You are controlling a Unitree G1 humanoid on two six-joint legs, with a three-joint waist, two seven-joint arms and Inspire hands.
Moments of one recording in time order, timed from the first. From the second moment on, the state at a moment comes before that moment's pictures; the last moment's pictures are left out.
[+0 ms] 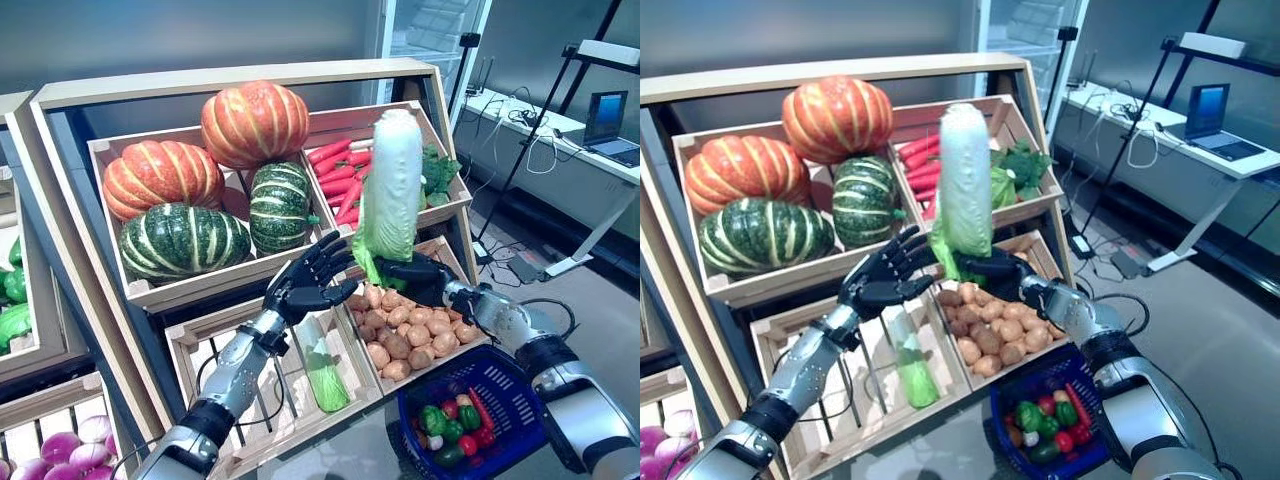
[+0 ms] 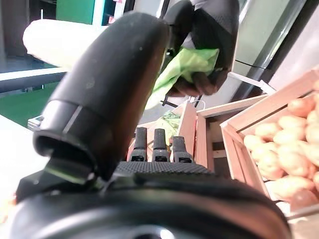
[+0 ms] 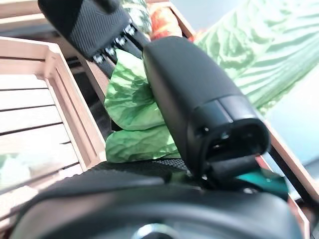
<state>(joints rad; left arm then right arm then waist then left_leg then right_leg) -0.32 0.38 -0.37 0.53 -0.90 -0.28 -0.41 -0.63 -0.52 0.33 0.73 1.07 0.39 0.49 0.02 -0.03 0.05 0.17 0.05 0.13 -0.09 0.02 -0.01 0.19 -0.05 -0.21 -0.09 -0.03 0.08</state>
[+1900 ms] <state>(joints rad) -0.44 0.45 -0.27 0.60 -0.92 -0.39 -0.22 -0.66 -0.51 -0.02 1.08 1.11 -0.03 -0.03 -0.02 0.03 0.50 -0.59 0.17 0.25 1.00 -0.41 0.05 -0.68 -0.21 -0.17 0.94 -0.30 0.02</state>
